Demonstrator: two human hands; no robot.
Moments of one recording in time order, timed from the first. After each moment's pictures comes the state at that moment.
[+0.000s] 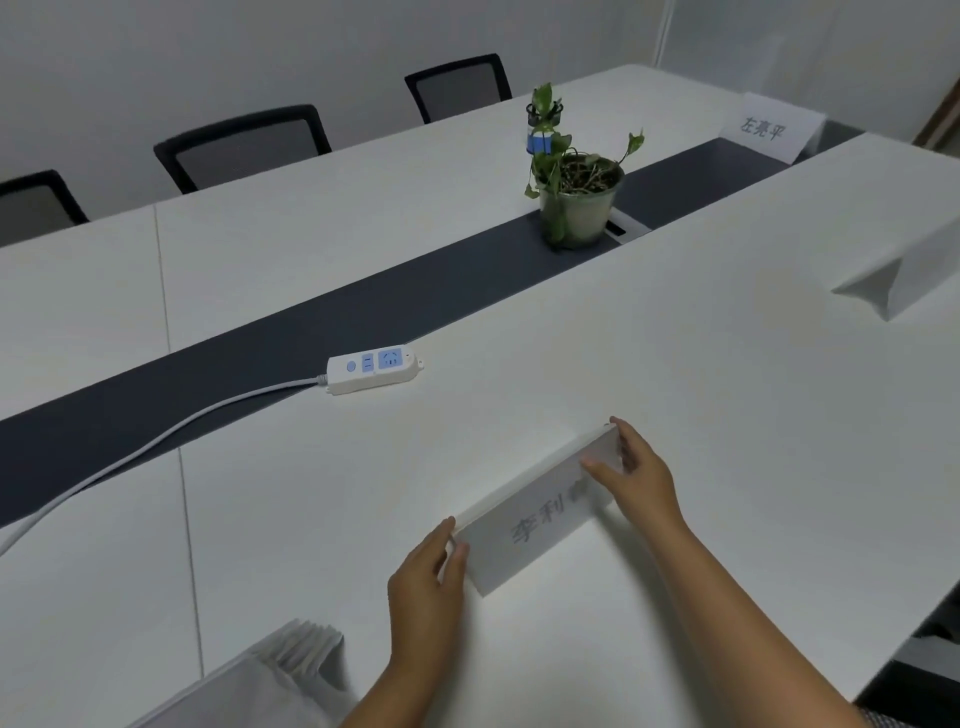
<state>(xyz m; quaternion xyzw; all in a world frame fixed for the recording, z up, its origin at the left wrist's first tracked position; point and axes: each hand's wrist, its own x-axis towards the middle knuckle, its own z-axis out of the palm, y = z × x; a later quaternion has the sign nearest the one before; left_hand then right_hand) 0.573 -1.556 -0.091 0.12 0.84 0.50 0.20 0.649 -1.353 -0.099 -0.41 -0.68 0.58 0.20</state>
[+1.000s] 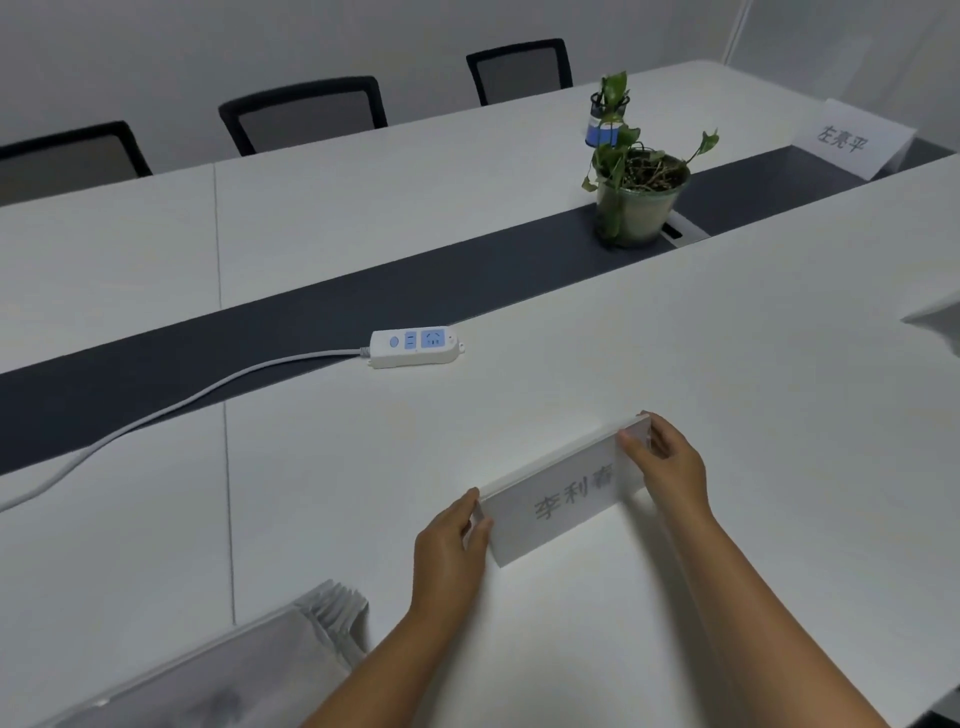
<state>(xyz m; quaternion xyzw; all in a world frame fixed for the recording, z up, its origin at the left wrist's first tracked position) 0.553 -1.557 -0.099 0.14 0.85 0.47 0.20 0.624 -1.349 -0.098 -0.42 -0.66 0.58 0.23</state>
